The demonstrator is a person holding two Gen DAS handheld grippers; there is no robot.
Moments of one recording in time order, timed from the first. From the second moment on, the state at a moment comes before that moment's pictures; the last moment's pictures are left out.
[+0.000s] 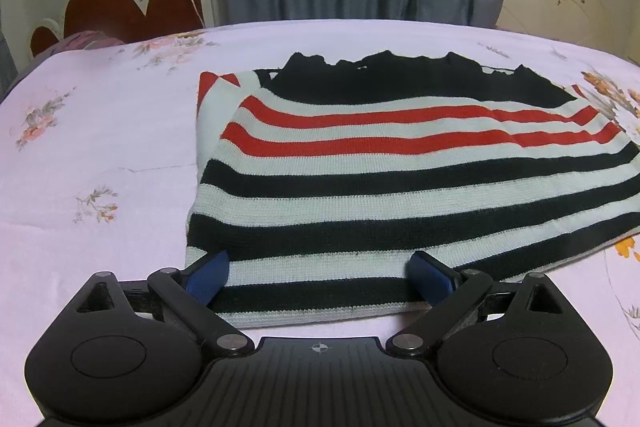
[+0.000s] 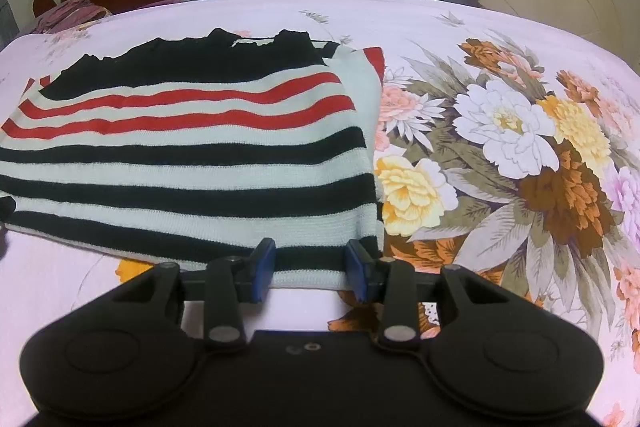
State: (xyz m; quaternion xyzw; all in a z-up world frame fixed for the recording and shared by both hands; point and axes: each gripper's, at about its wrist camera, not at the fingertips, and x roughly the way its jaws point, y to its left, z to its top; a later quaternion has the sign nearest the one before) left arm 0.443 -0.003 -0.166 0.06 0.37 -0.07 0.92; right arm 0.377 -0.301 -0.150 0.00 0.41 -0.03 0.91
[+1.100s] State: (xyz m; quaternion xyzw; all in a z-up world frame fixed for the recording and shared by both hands) left arm 0.366 0.063 -0.167 -0.21 0.37 -0.01 0.90; right arm 0.298 -0.273 -0.131 0.04 0.36 0.03 0.93
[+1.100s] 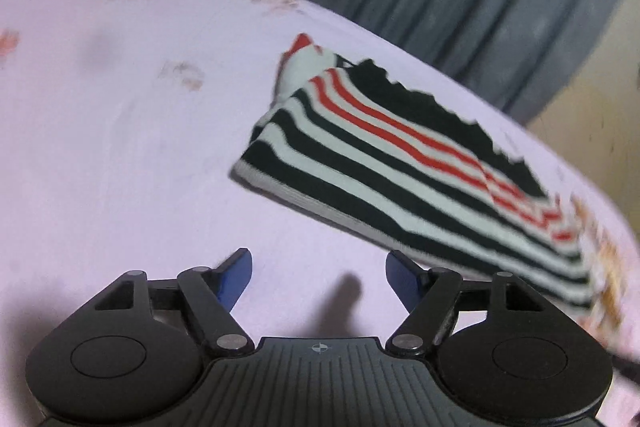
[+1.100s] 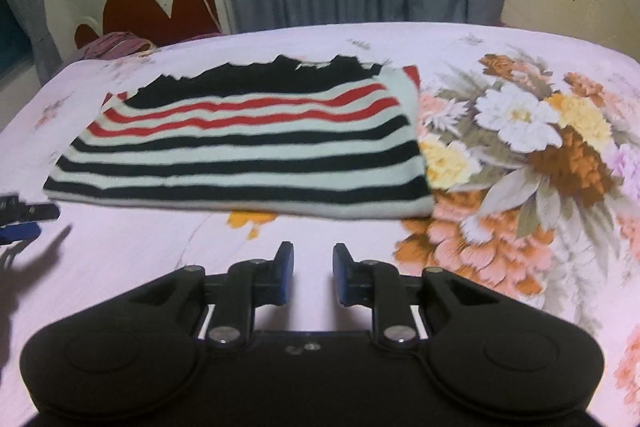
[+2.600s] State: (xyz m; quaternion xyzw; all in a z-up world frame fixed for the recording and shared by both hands) left arm 0.471 0.104 -0.220 -0.47 0.30 0.00 0.83; right arm 0.478 -0.176 -0.140 0.01 0.40 0.07 0.92
